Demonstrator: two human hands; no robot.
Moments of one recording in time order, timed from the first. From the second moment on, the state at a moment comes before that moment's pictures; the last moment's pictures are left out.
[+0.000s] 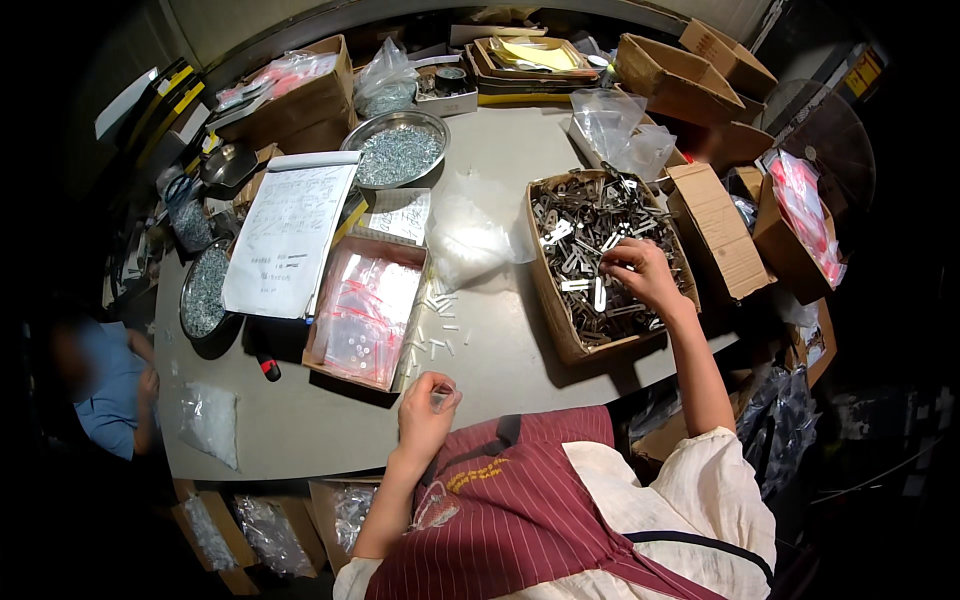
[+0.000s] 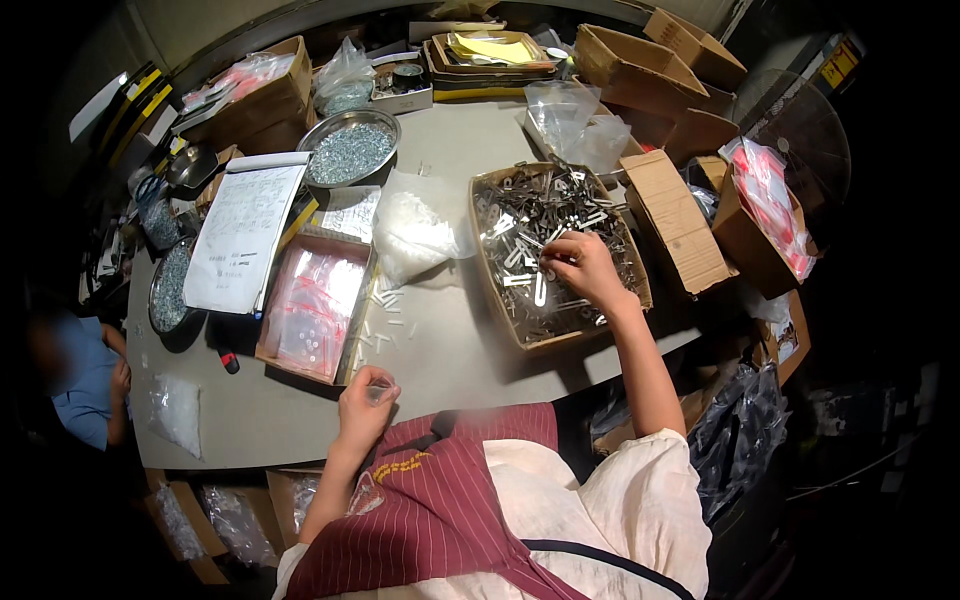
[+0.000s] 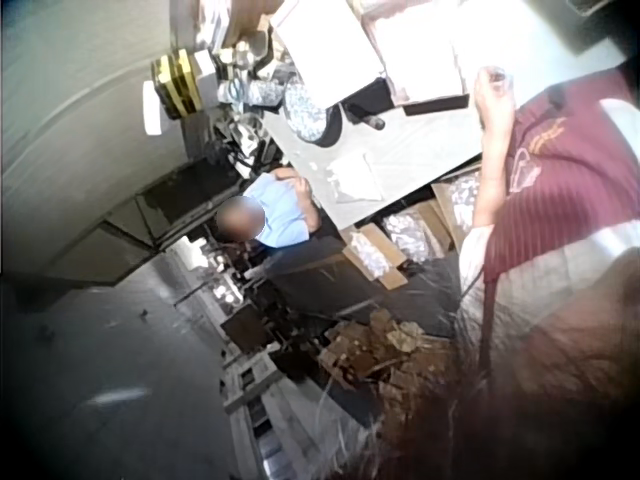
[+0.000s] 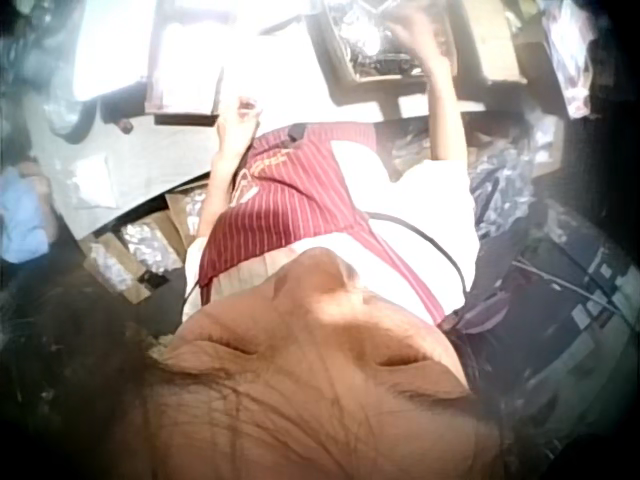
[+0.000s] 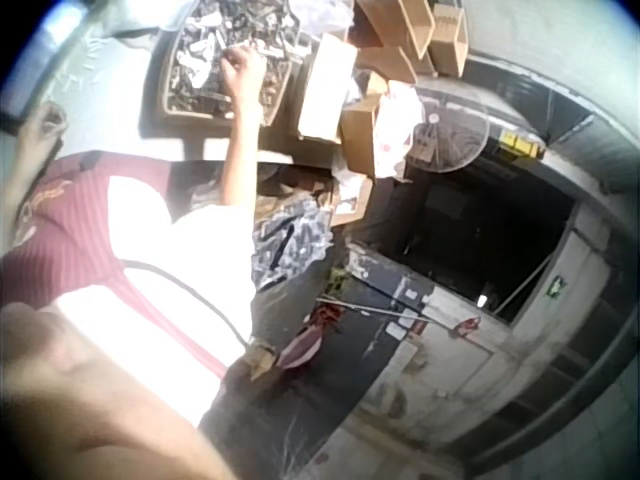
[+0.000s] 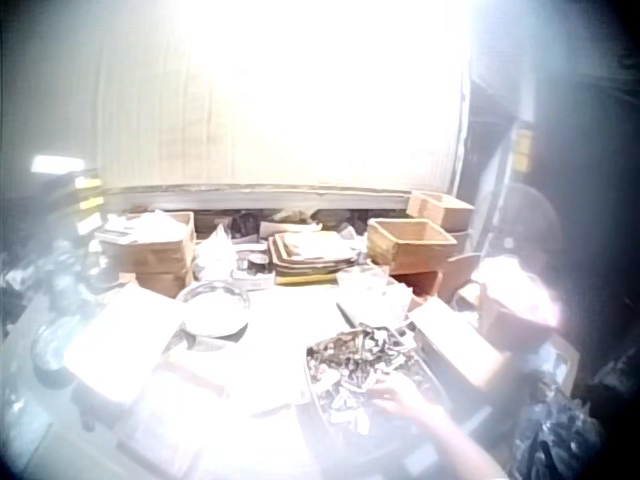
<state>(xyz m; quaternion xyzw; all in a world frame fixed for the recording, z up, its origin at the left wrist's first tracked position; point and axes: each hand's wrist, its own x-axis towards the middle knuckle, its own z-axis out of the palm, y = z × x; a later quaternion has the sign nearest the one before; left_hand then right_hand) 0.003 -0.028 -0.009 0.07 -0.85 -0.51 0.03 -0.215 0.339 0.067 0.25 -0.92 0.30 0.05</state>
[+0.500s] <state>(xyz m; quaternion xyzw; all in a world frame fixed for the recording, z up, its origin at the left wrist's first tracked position) 0.009 -0.033 -0.018 0.08 -0.85 -0.52 0.04 -0.203 0.310 0.036 0.32 -0.94 0.09 0.05</state>
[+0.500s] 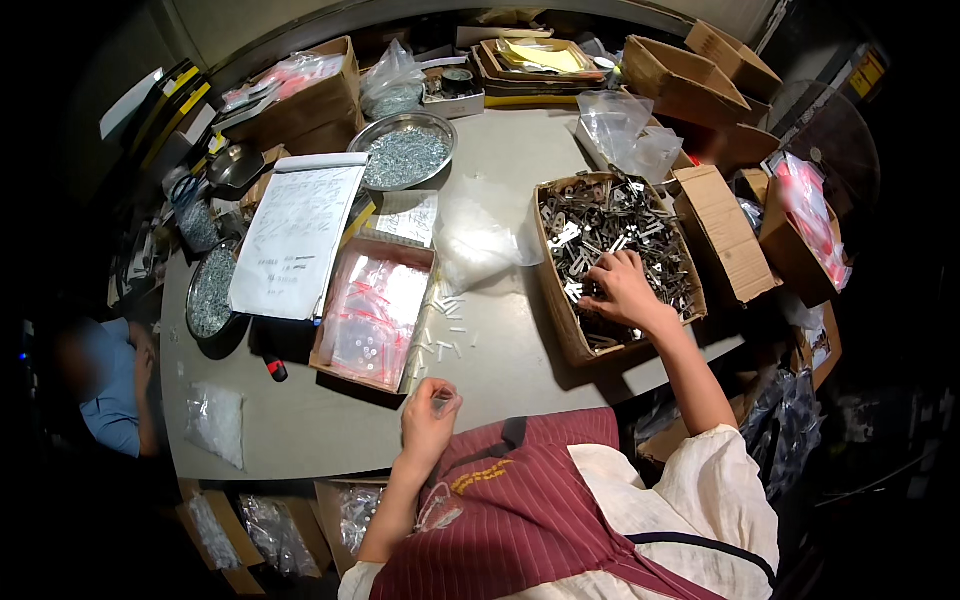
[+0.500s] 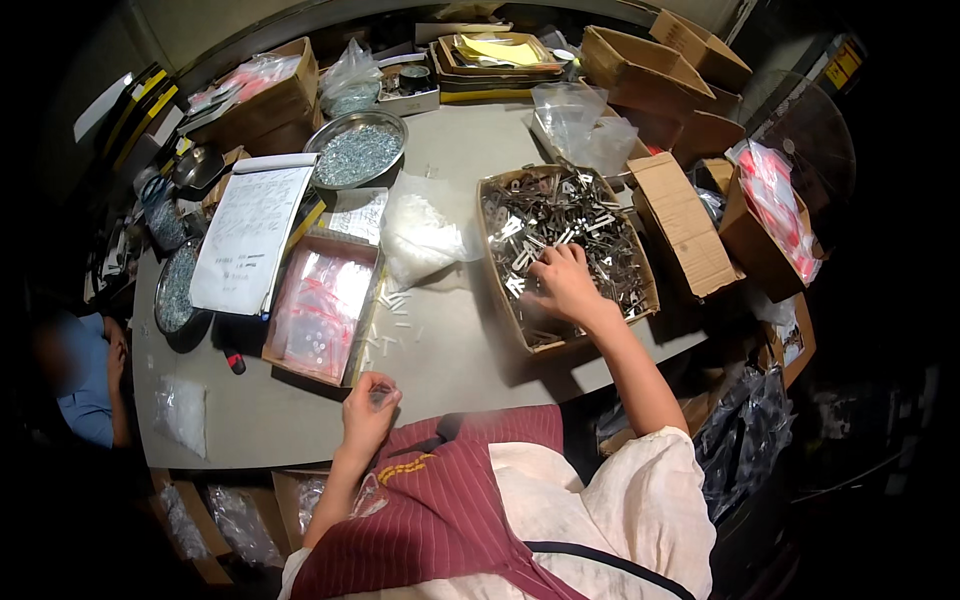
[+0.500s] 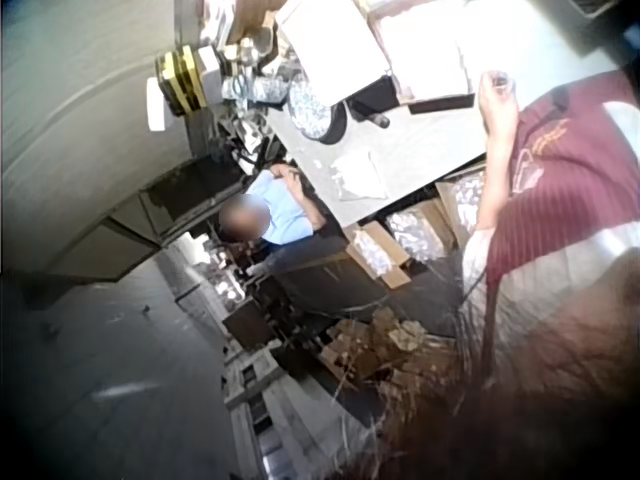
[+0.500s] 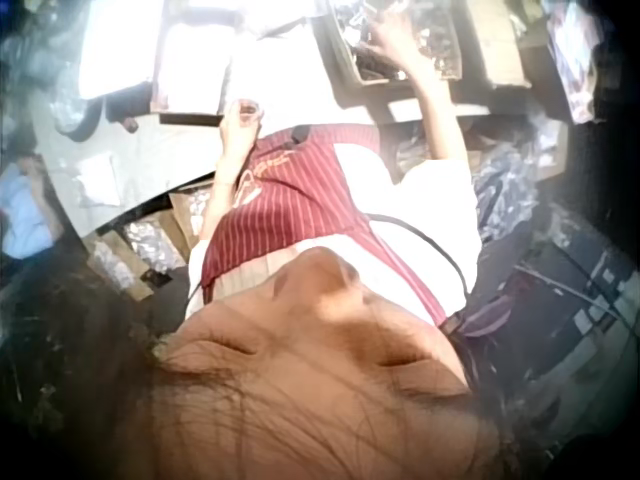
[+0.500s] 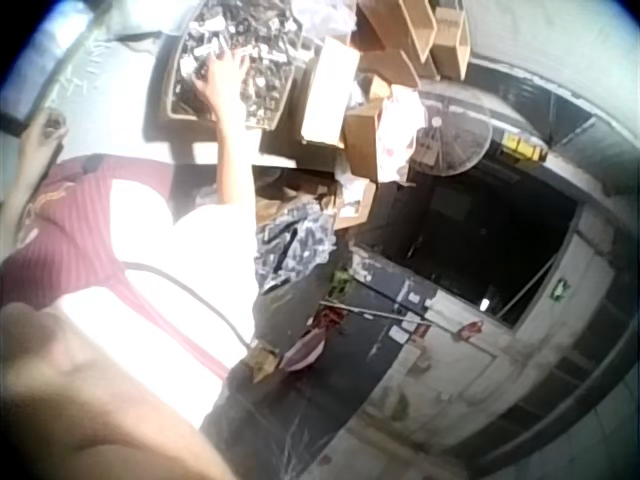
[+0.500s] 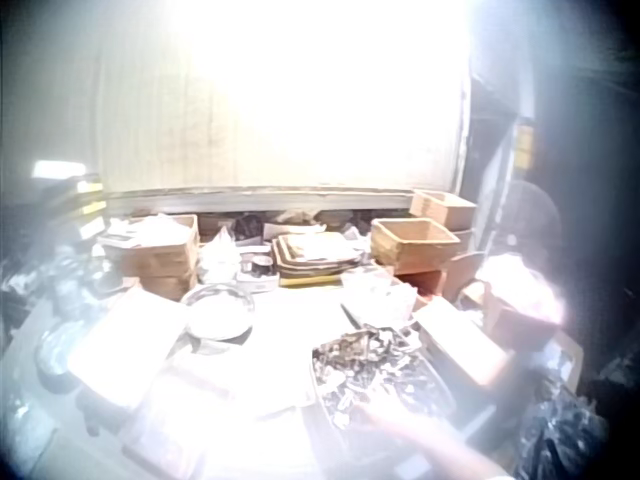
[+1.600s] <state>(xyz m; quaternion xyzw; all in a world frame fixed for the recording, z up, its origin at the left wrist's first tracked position) -0.001 -0.014 0.054 0.11 -0.60 -0.79 -0.02 -0.102 0.176 0.030 0.17 -0.72 0.64 -0.19</state>
